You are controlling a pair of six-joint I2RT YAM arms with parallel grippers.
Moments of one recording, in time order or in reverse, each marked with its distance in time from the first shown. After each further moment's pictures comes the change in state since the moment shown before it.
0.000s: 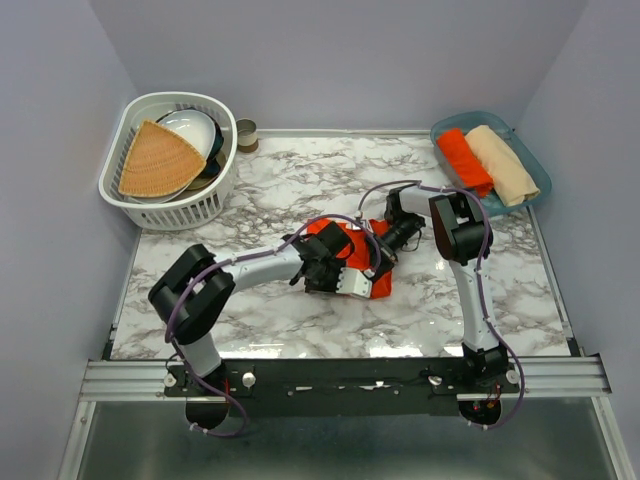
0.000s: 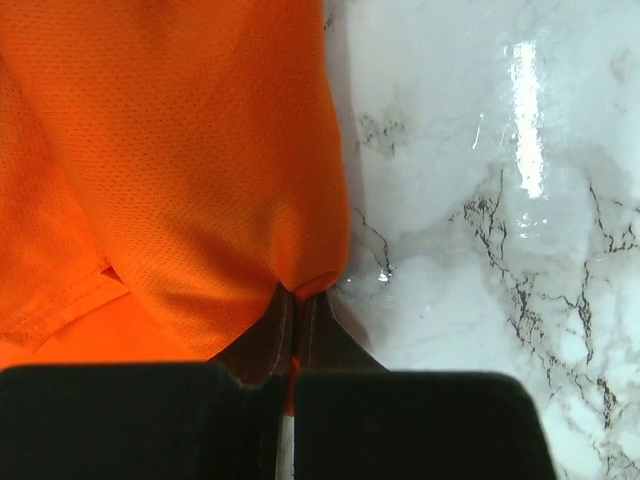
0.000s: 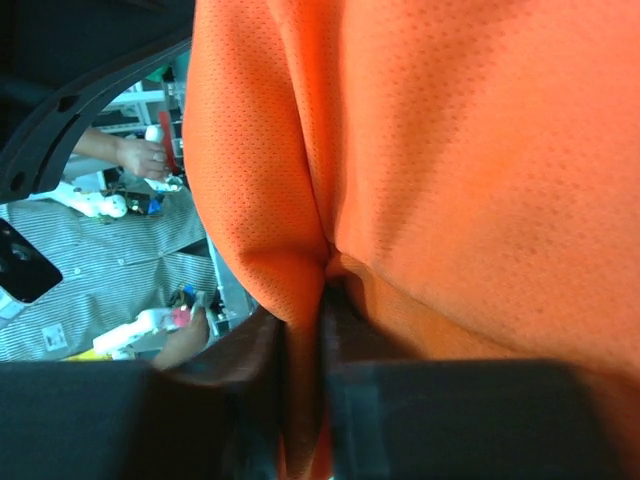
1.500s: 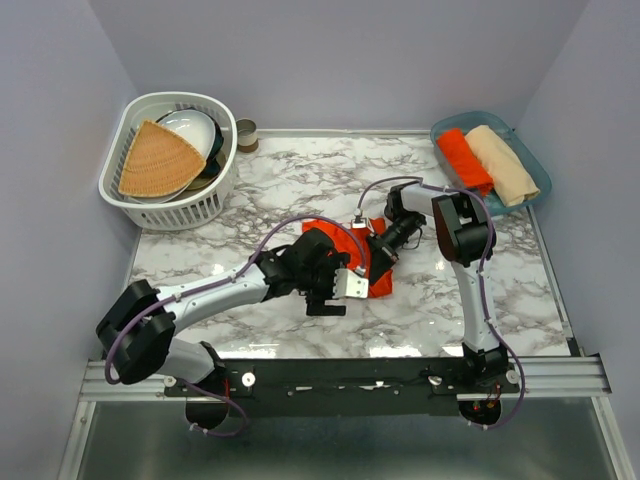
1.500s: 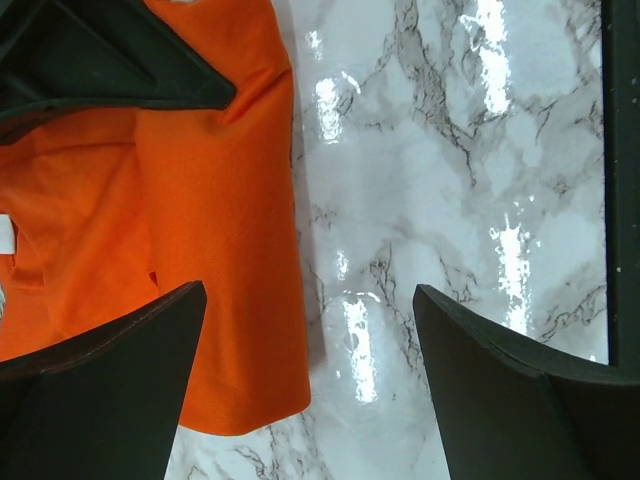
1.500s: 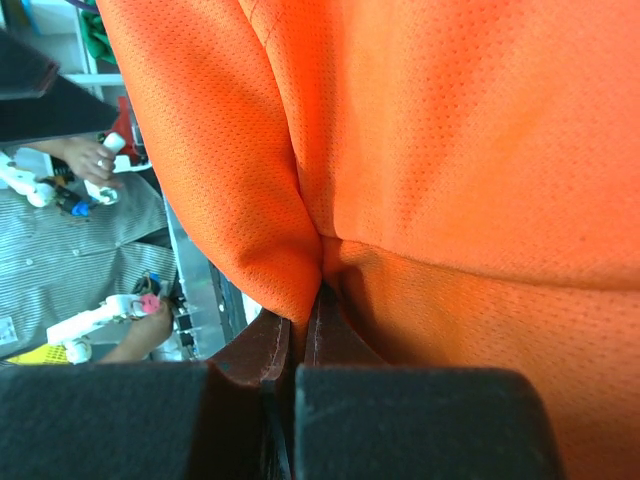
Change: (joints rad) left arm -0.048 -0.339 -0.170 0.168 0.177 -0.206; right arm 0.000 -0.041 -0.009 0.031 0.038 -0.040
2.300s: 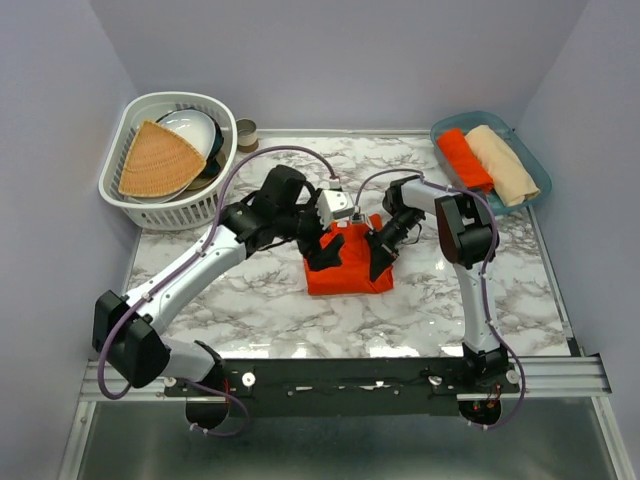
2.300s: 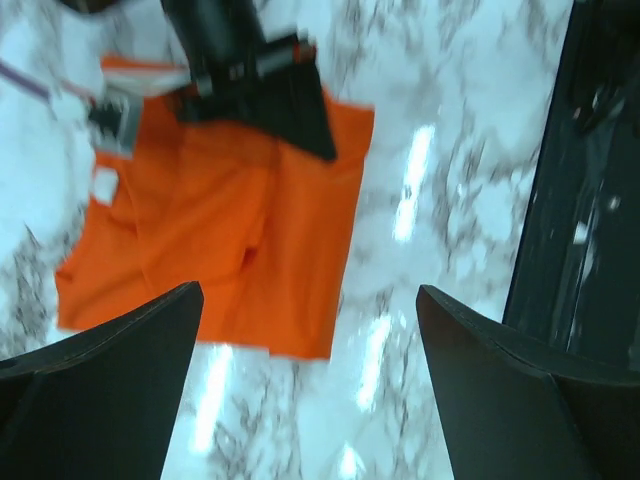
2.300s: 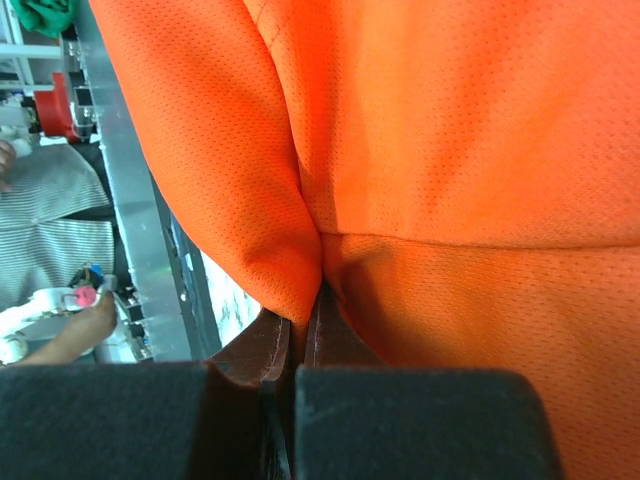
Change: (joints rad) left arm 0.301 0.012 0.355 -0.288 0.209 -0.322; right arm 0.002 -0.043 0.023 0.028 0.061 -0.012
